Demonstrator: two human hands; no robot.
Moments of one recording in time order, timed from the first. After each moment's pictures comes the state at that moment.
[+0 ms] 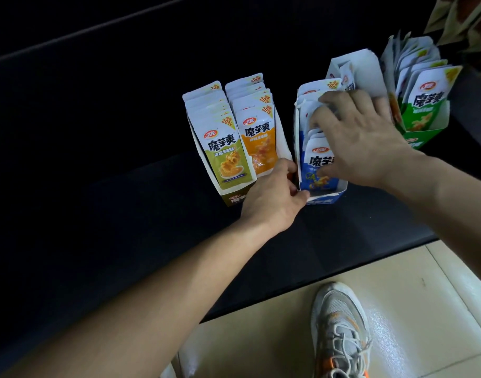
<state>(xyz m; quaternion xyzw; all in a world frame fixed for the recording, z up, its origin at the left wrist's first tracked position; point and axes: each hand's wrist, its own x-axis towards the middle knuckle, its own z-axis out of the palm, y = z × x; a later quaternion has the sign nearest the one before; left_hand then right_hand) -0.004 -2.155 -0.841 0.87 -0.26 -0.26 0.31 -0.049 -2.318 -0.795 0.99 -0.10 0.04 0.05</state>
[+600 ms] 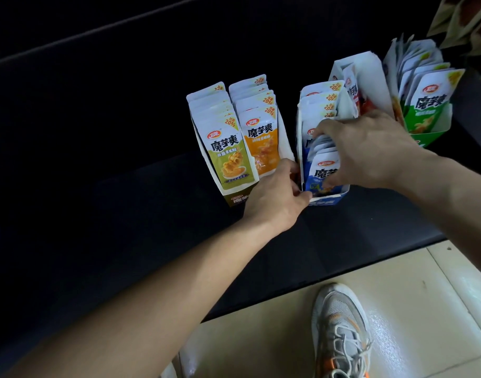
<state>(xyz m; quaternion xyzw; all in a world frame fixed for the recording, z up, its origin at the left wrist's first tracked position) -0.003 -2.154 -0.837 0.88 -0.27 -0.26 0.31 -0.052 -2.319 -0.781 0.99 -0.10 -0.08 0.05</state>
